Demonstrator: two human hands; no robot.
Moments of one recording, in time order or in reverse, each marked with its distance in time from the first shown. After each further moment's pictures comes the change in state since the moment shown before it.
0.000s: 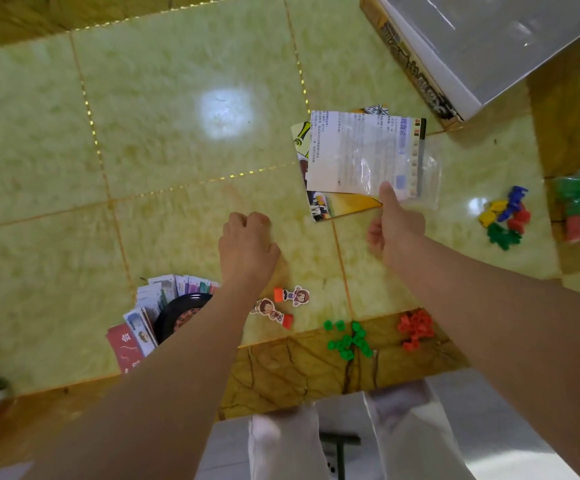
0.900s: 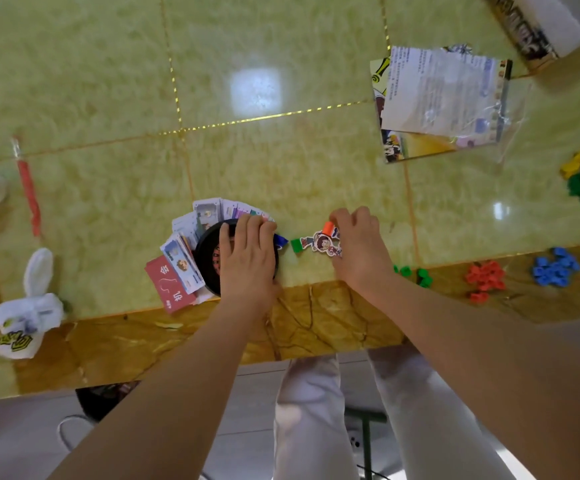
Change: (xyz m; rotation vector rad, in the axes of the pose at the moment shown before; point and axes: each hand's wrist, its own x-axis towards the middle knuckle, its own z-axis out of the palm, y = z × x) left_hand -0.099 -0.132 0.001 0.552 0.039 0.206; right_hand -0.091 0.153 0.064 -1.226 -0.230 -0.998
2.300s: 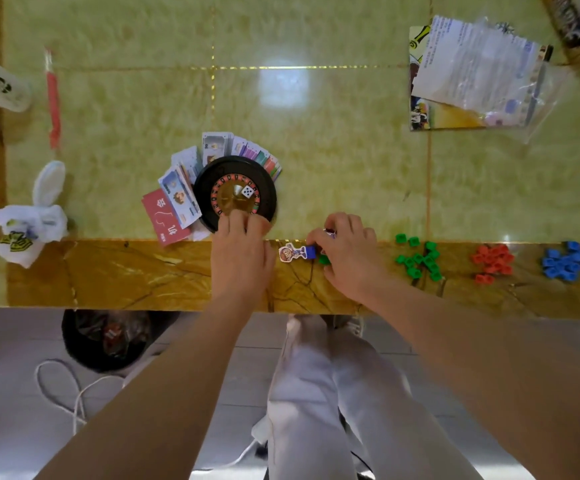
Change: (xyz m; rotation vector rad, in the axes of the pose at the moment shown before) left_hand -0.073 0.004 0.033 -0.307 0.300 -0.210; right_hand -0.057 0.005 0.038 -0.291 -0.099 -0.380
